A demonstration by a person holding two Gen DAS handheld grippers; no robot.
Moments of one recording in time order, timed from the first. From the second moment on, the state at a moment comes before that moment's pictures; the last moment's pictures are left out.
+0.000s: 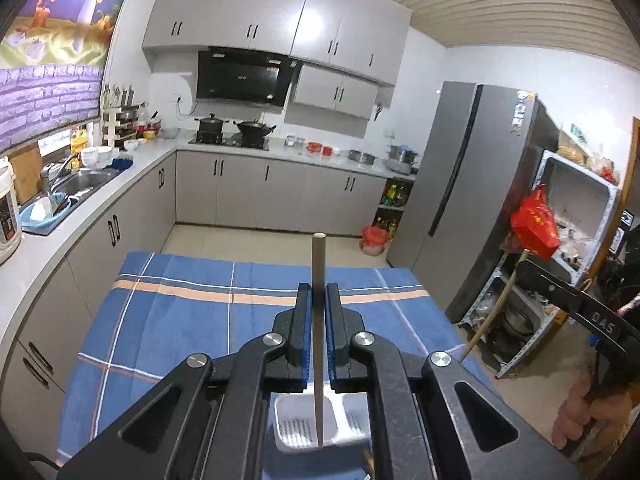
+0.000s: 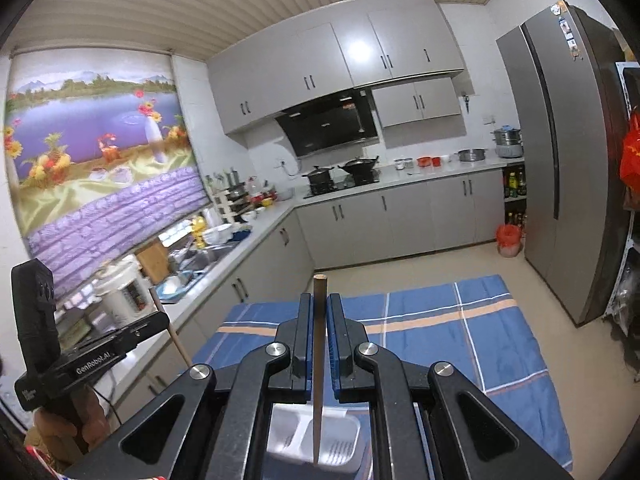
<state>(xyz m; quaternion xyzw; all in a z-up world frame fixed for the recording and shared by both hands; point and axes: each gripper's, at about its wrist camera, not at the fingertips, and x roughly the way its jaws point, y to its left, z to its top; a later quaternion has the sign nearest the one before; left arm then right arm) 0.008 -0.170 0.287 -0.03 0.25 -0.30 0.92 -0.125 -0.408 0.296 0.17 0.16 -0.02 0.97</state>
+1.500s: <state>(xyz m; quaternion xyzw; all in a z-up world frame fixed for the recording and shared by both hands) -0.049 -0.116 0.148 -0.04 0.43 -0.26 0.87 -0.144 -0.404 0.106 0.22 0.40 -0.01 0.89</state>
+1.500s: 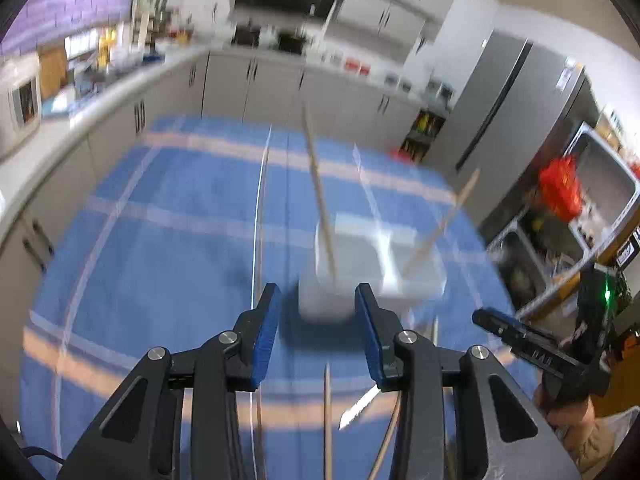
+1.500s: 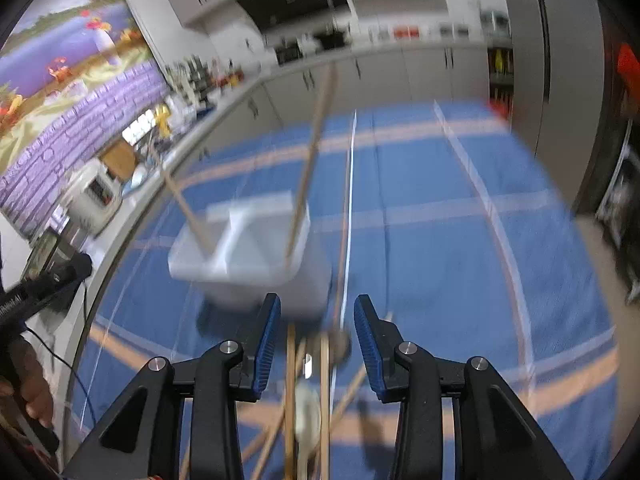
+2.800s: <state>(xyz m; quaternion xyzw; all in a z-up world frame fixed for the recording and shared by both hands) -0.083 -0.152 0.069 0.02 0.49 -0.29 0.82 -0.113 -0.354 0.069 0.16 0.48 0.02 0.86</state>
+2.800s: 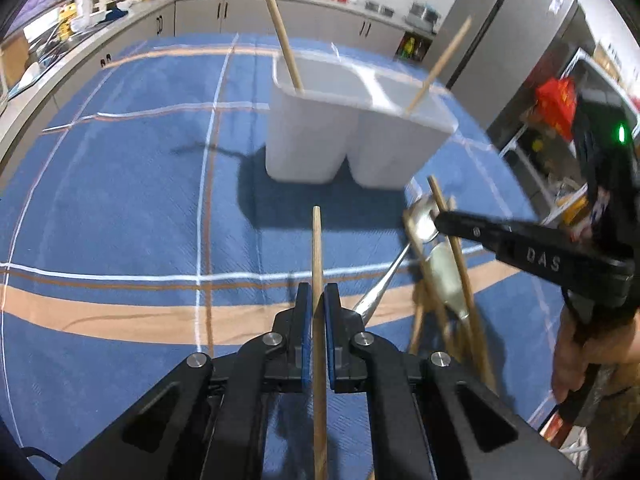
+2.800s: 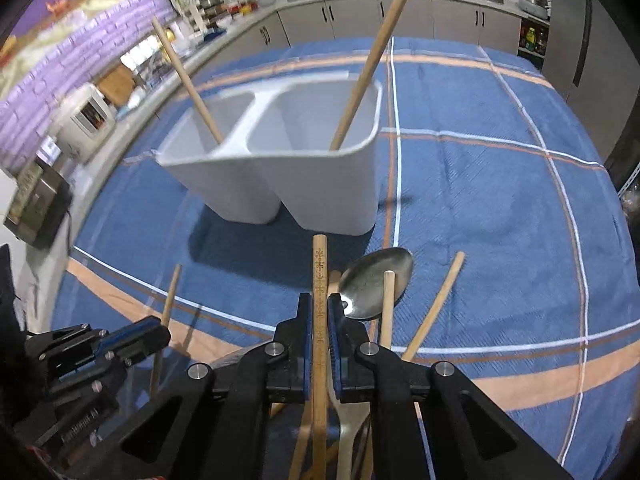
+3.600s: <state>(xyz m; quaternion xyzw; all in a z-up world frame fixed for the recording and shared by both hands) -0.168 -0.100 0.157 -0.03 0.37 -0.30 0.88 -0.238 -0.334 0.164 0.18 0.34 0.02 0.93</state>
